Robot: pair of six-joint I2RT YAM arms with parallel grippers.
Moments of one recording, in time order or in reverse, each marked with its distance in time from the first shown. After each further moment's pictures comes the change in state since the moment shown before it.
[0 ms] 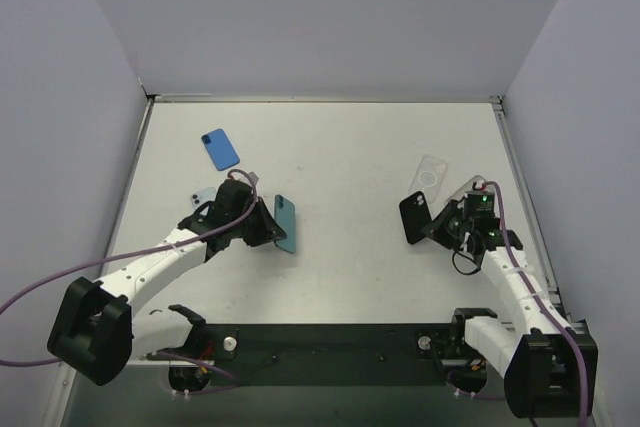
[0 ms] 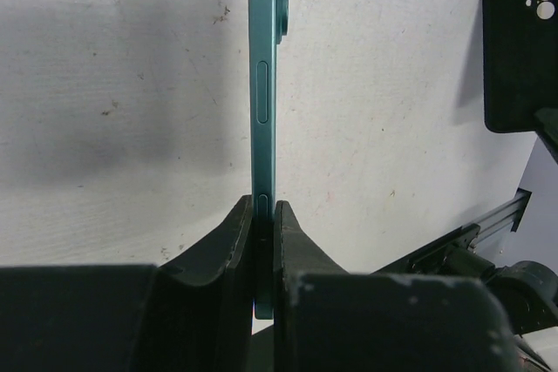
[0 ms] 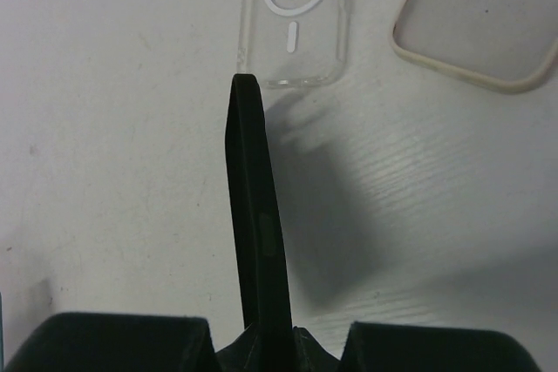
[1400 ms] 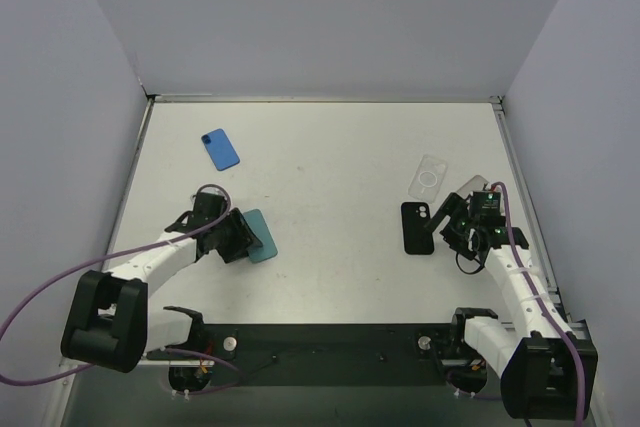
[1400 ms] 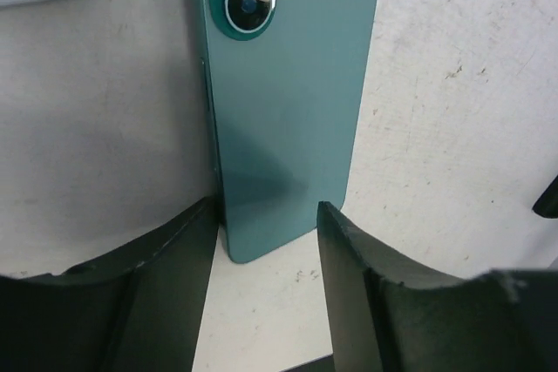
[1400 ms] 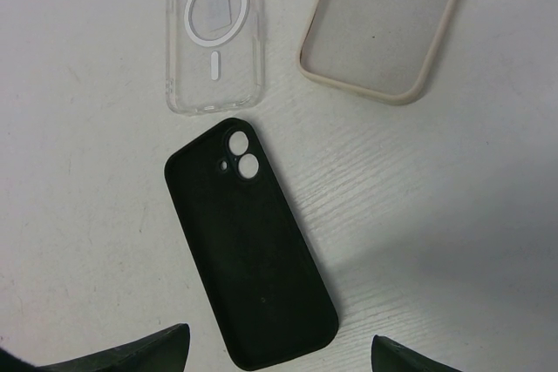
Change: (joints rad) left arm 0.278 0.046 -0.170 0.025 0.035 0.040; right arm -0.061 -0.019 0.024 -0.122 0.109 -0.001
